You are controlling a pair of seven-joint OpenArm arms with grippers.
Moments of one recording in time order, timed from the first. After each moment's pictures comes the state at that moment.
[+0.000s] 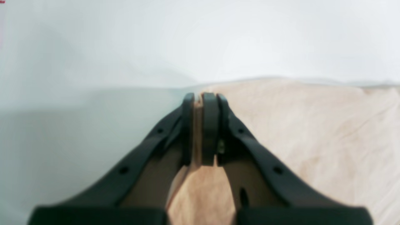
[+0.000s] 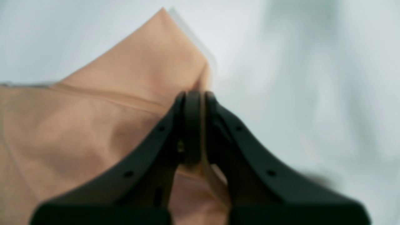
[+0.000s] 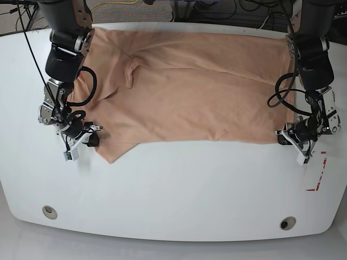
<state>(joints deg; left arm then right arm) -25.5 -20.7 -18.0 46.2 -17.2 -35.2 47.0 21.7 15.3 22.5 47.1 9.6 39.7 -31.9</state>
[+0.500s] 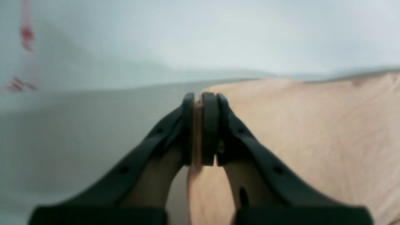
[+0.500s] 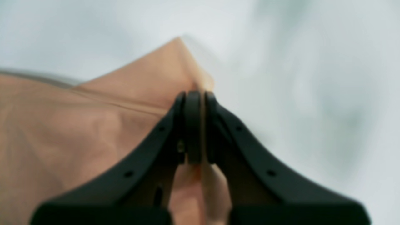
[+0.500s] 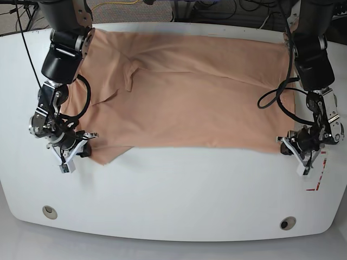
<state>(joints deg) -25.0 -20.0 -17.4 58.7 -16.4 -35.3 53.3 21.5 15.1 22.1 61.4 9.1 40.1 -43.1</state>
